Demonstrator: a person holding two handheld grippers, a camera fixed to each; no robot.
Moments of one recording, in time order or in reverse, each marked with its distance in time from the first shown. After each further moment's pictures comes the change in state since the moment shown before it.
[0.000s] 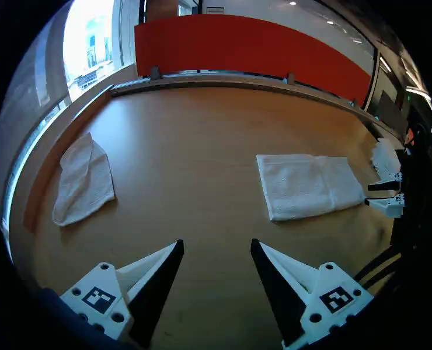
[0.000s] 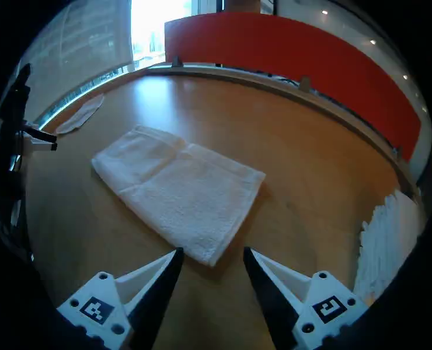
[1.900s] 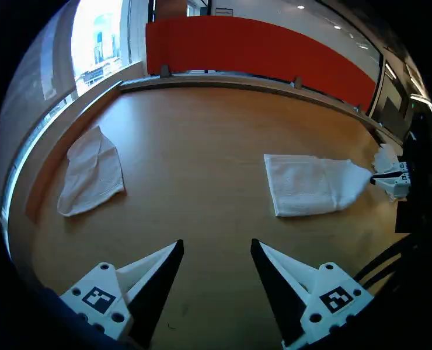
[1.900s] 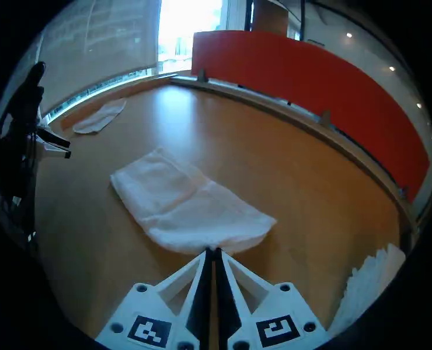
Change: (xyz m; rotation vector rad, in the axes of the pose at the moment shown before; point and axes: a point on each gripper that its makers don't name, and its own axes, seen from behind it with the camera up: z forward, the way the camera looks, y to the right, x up) left arm -0.006 -0.012 -0.009 0.019 0.008 -0.040; right arm 0.071 -0.018 -0.009 0.056 0.085 -0.151
